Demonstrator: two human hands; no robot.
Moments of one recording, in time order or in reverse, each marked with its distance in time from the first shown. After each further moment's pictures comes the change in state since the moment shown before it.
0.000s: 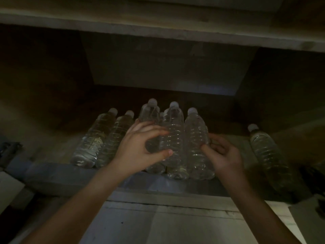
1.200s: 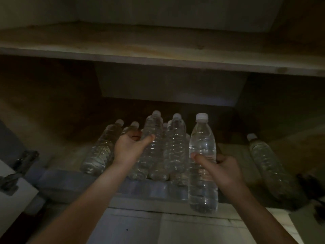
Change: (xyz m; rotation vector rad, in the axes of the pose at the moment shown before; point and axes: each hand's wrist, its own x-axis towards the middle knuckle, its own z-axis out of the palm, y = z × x) left_hand 0.015 -0.009 -0.007 -0.424 0.273 -0.787; right_hand -0.026 -0.032 0.000 -0.092 -0.063 0.171
